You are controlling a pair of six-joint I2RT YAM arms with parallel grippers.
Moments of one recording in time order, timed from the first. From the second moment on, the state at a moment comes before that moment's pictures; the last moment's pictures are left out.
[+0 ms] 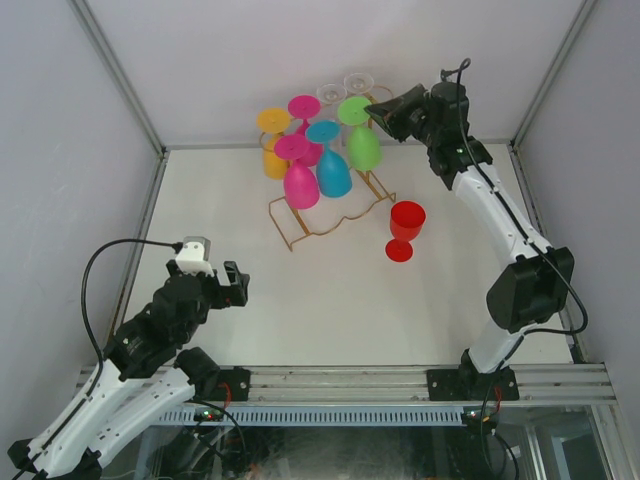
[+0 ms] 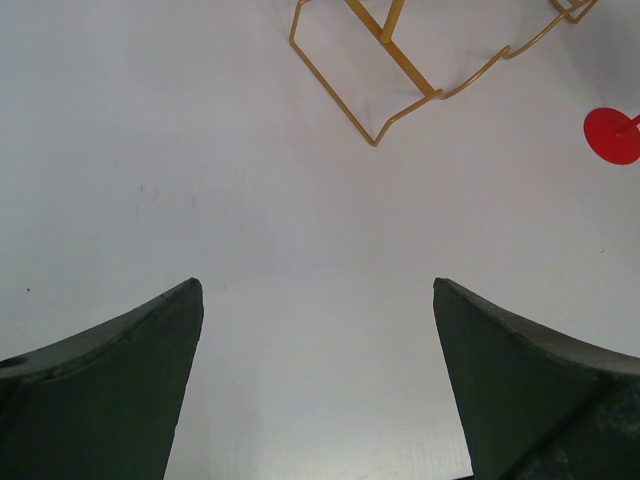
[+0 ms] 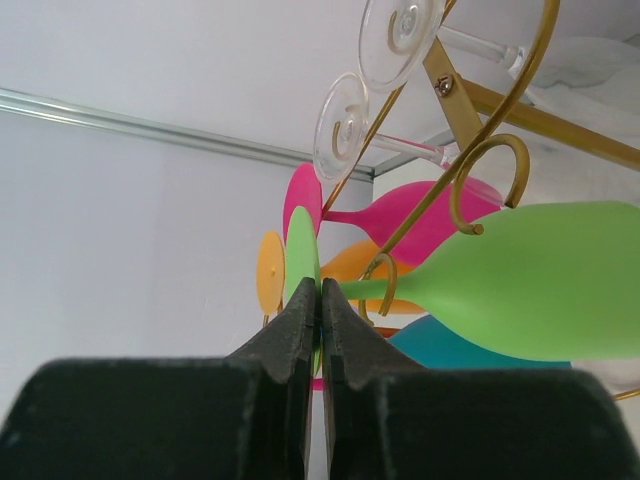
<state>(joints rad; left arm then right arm) -0.71 0.41 0.69 -0.74 -0.47 -0.41 0.29 1.71 1.71 -0.18 -0.25 1.14</state>
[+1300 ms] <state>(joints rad) -0.71 0.42 0.69 -0.74 -0.46 -0.41 0.28 1.64 1.64 -0.19 -0.26 1.12</state>
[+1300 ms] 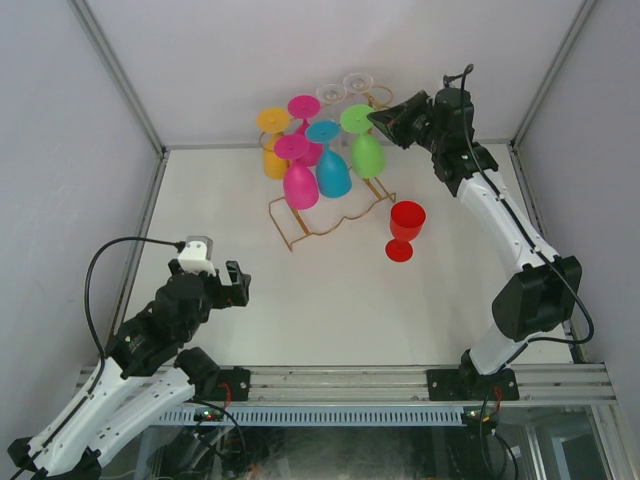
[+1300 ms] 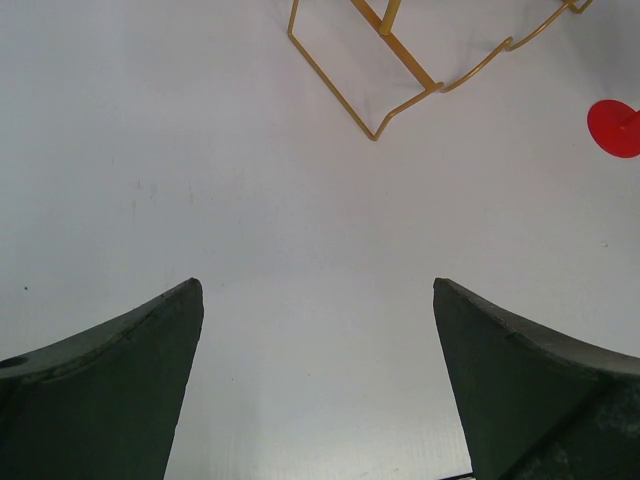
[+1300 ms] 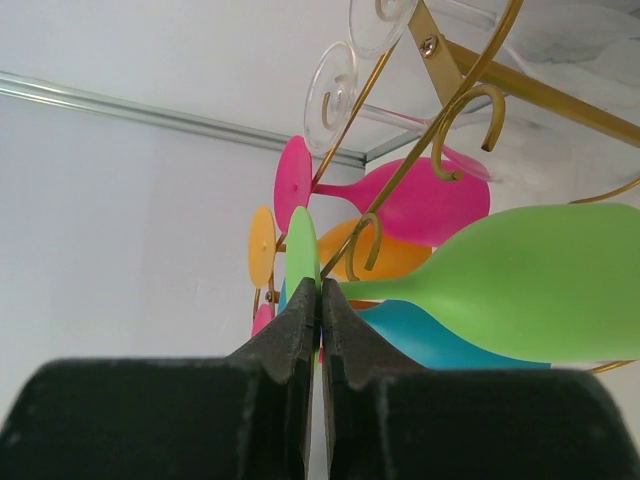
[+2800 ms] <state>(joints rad) -0.71 0.38 0.69 -0.74 -0.47 -0.44 0.41 0.71 0.80 0.16 -0.55 0.91</state>
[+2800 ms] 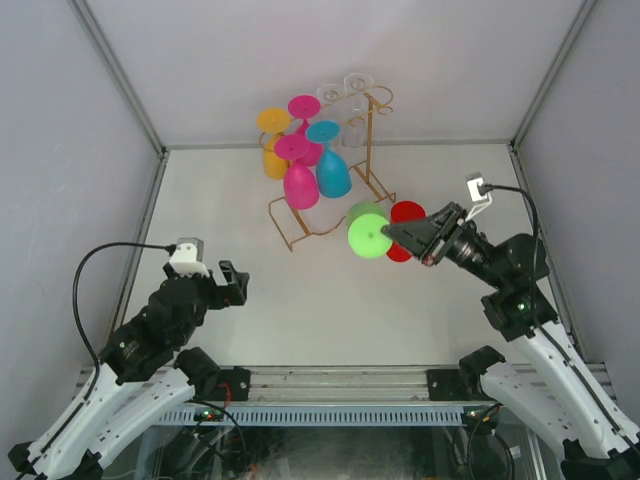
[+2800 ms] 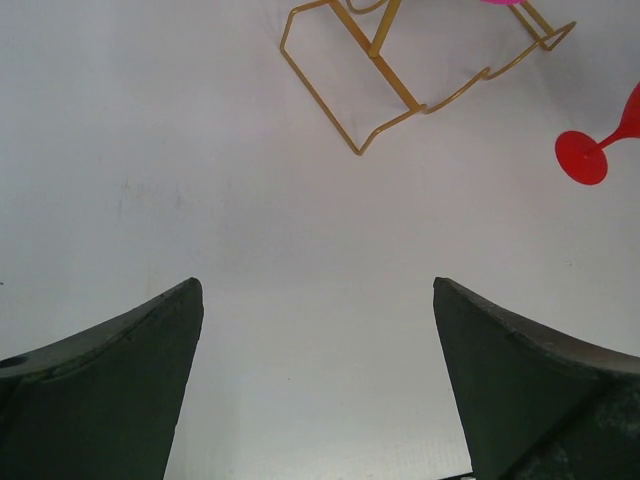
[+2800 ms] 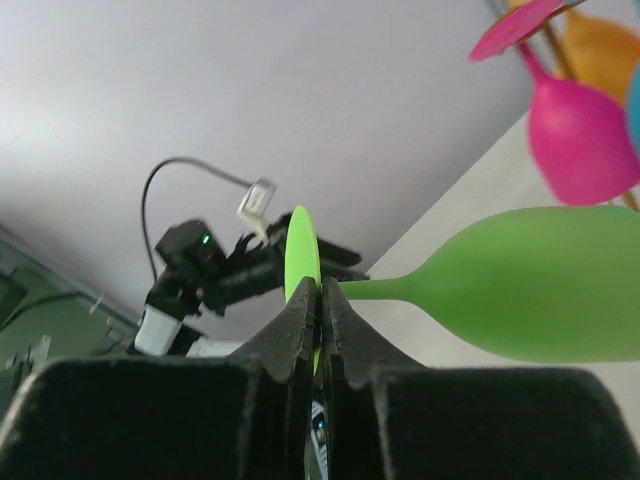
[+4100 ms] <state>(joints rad) -1.01 0.45 0.35 0.20 0.10 -0.98 0.70 0.67 0.47 0.36 -0.58 0.69</state>
